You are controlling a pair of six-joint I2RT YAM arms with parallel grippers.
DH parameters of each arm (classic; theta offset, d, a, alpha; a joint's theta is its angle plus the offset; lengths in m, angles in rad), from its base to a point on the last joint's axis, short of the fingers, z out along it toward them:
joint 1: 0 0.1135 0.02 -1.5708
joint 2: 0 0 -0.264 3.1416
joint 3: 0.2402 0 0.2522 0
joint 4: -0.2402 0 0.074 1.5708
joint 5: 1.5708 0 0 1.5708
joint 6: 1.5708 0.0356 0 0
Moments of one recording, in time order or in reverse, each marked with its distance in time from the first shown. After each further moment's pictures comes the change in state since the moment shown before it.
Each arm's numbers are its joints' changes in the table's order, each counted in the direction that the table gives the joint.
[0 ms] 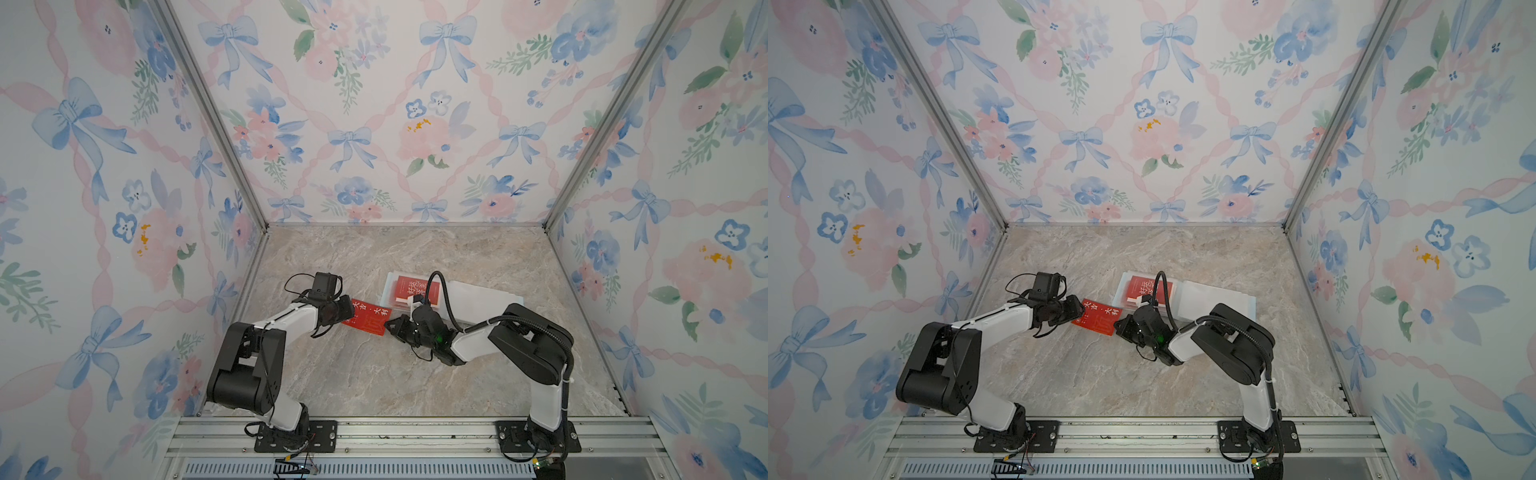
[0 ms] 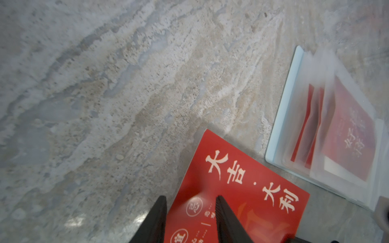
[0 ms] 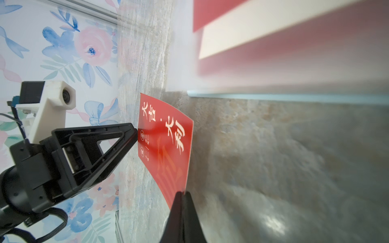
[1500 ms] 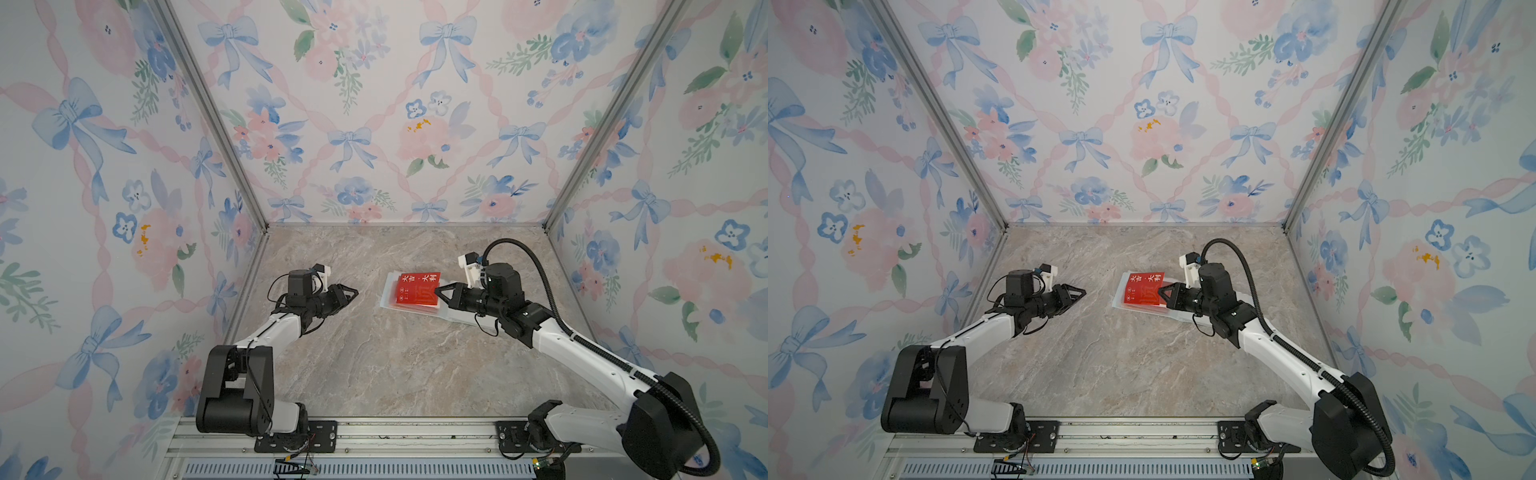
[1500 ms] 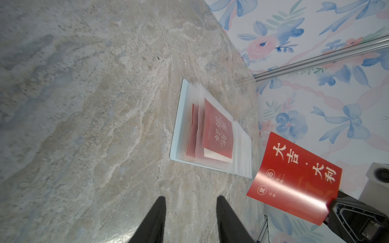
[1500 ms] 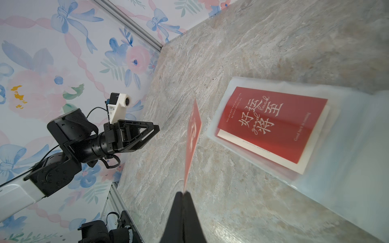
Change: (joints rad) left arm 0.154 -0.108 -0.087 0.279 0.507 -0.137; right arm -0.386 -0.708 0.043 -0.749 -0.322 -0.520
